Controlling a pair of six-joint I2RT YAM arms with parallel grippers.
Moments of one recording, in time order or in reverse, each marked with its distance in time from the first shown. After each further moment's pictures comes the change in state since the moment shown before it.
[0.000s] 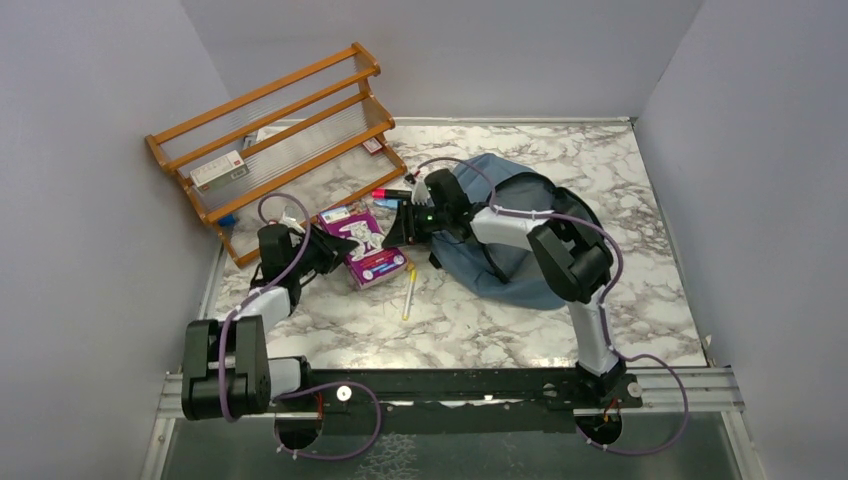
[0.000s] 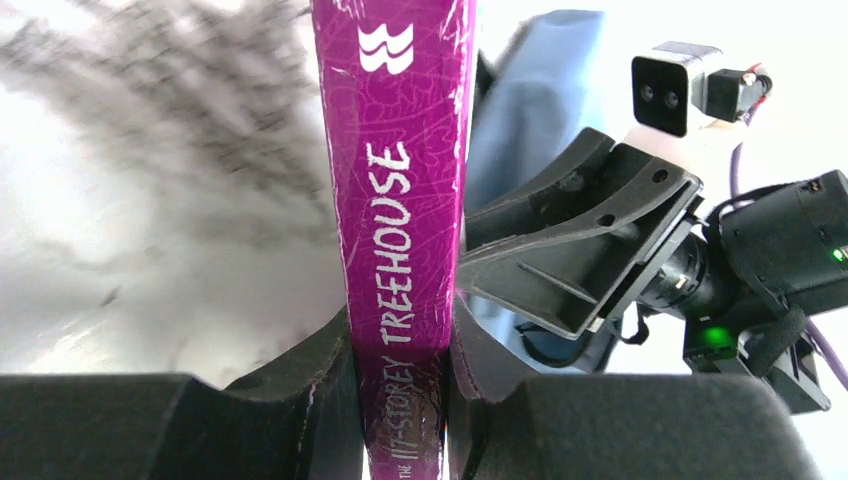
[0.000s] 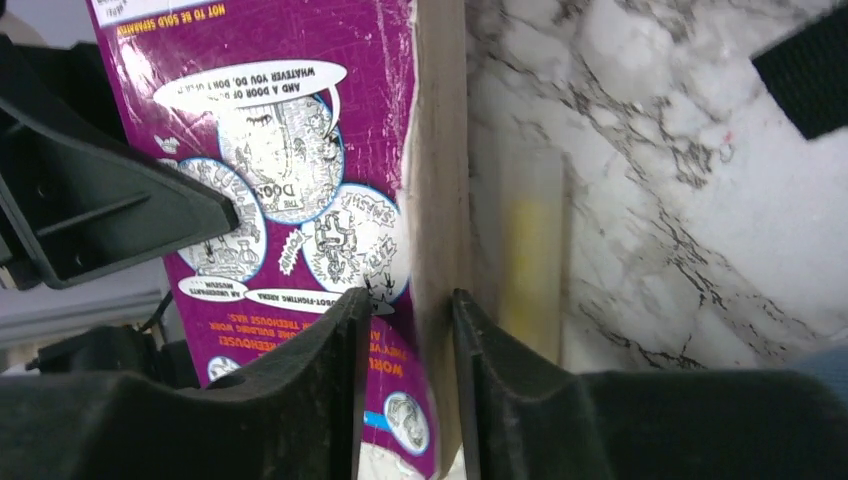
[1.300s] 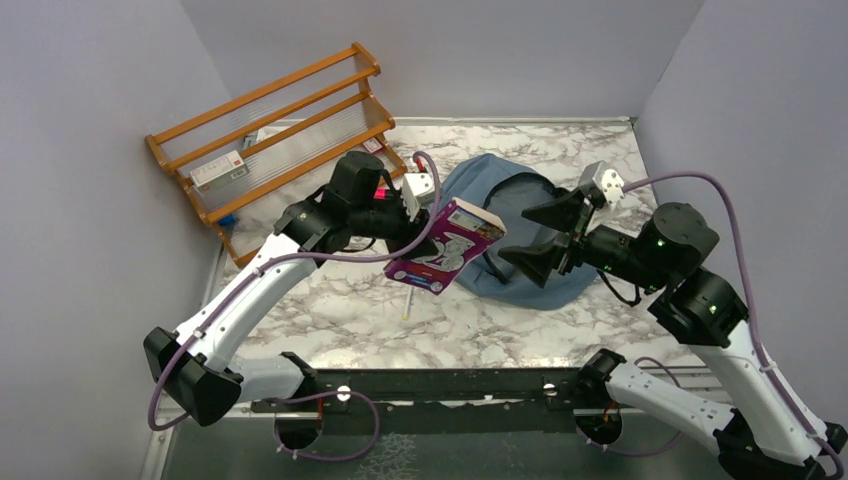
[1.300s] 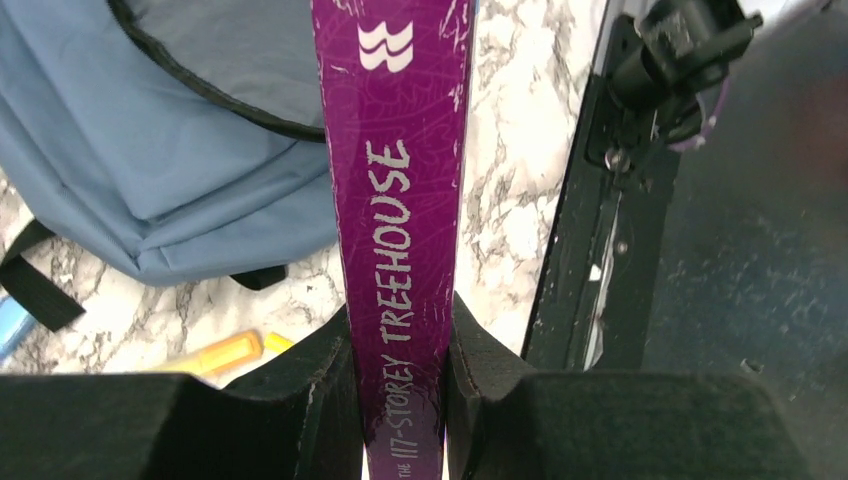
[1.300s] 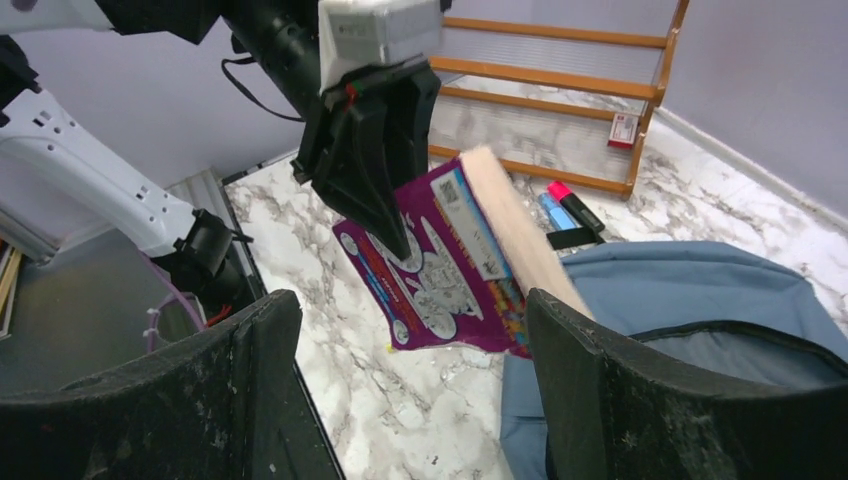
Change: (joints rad) left arm -0.704 -0.045 0.948 -1.063 0.069 1.098; right arm -0.005 -1.398 -0.225 -0.600 0.241 -0.551
